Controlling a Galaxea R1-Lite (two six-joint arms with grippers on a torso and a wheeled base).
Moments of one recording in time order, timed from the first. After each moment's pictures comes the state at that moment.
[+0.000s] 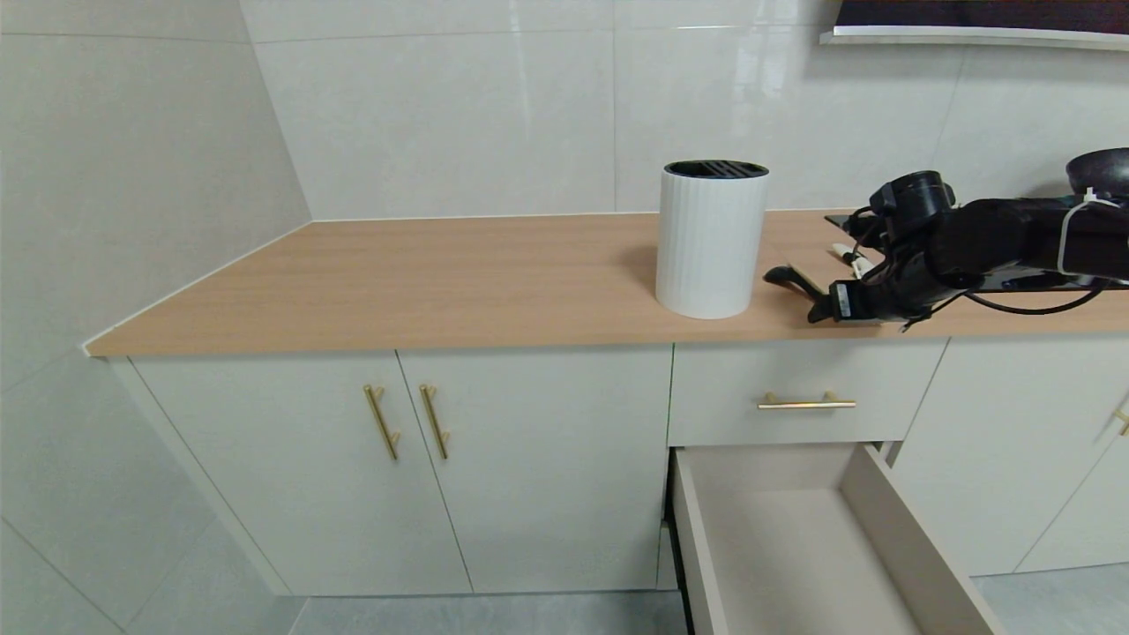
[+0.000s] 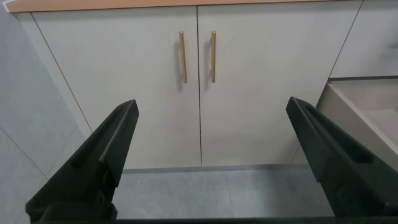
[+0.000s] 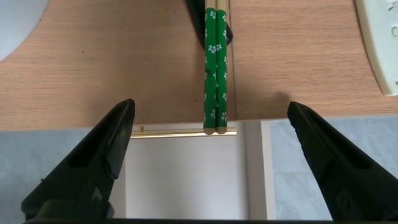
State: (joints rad) left arm 0.00 0.00 0.00 0.00 -0.02 0.01; right arm 0.10 2.23 -2.00 0.49 -0.14 0.07
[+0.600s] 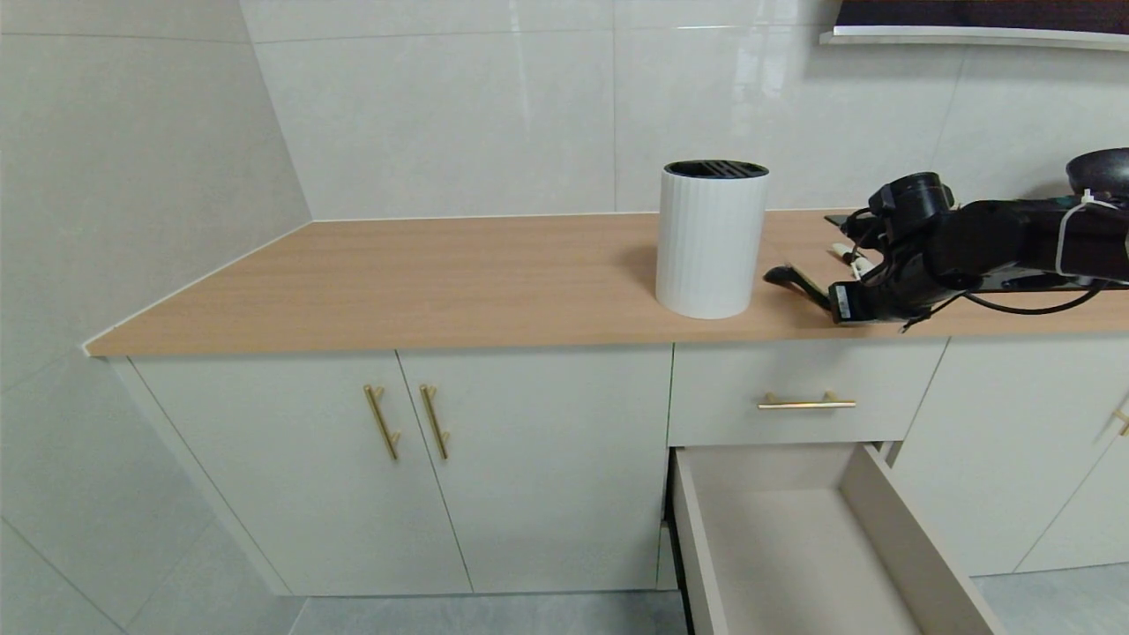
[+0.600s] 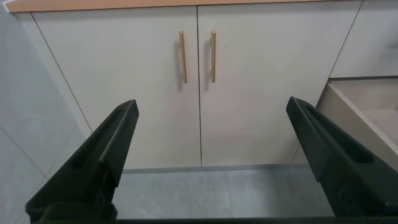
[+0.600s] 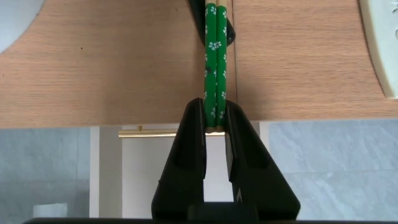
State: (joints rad) left arm 0.00 0.00 0.00 0.00 -0.02 0.01; right arm 0.10 2.24 -2.00 0.49 -0.14 0.05
